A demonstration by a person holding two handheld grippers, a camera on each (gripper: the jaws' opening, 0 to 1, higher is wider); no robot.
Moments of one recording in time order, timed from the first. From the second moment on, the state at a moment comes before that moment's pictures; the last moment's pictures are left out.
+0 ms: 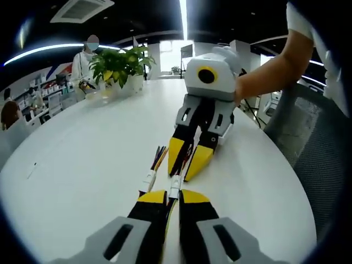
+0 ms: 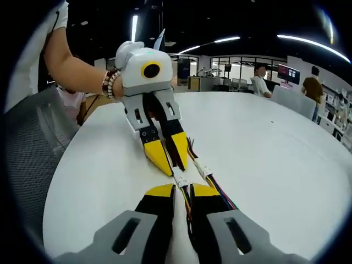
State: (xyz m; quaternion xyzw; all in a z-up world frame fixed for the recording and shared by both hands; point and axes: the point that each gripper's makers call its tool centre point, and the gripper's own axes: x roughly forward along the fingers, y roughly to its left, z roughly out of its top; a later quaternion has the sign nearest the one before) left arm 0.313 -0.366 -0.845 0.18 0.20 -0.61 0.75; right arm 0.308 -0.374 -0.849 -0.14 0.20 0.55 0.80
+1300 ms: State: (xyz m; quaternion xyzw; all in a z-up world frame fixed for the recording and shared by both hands) left arm 0.314 -0.346 -0.771 0.08 0.22 -0.51 0.83; right arm 0.300 -0.379 -0.788 -0.14 0.21 0.50 0.83
